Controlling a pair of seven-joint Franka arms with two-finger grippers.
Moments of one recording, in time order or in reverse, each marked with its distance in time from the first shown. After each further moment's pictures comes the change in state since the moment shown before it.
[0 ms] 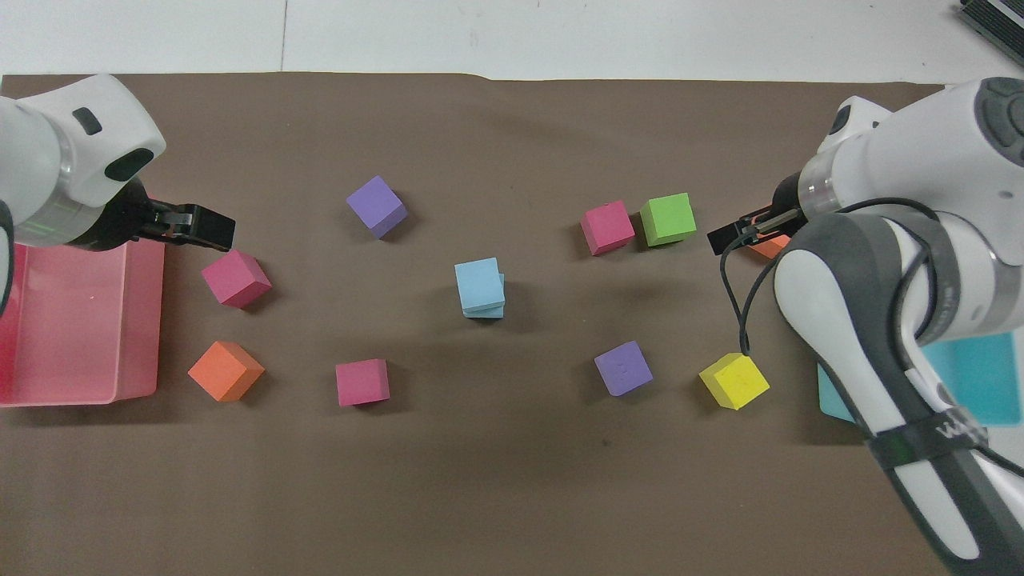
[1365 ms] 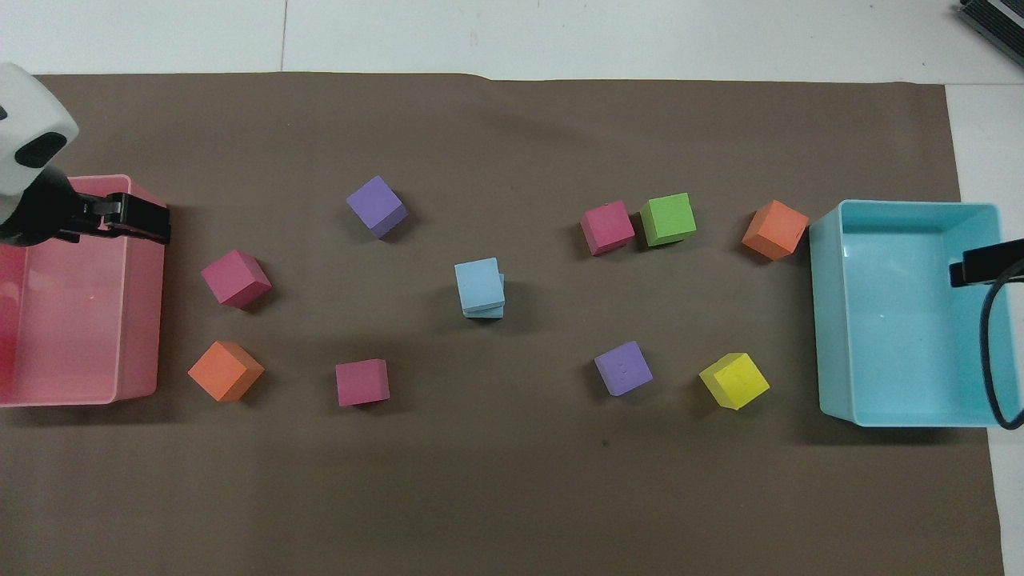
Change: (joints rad) left arm 0.101 0.000 -0.006 0.000 0.000 -0.004 0.003; right arm -0.190 -0.223 0.009 0.160 -0.125 -0.430 0.197
